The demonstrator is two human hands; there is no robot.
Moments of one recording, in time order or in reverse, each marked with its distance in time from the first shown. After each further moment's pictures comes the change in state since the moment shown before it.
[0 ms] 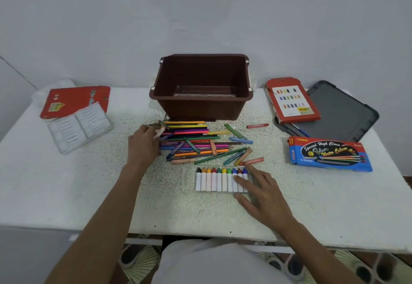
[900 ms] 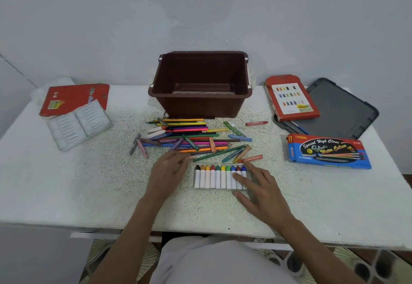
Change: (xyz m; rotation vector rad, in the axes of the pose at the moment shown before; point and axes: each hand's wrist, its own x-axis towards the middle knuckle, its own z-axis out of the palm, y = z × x) left_hand -0.084 0.053 0.015 -0.334 0.014 0.251; right_hand 0.000 0.001 0.001 0.013 0.014 -0.011
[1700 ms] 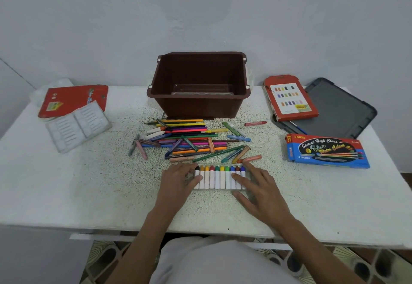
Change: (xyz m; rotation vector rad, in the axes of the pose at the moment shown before) left_hand -0.024 0.017 0.019 -0.029 -0.082 -0.127; right_hand 0.000 0.000 0.000 0.003 -0.018 0.018
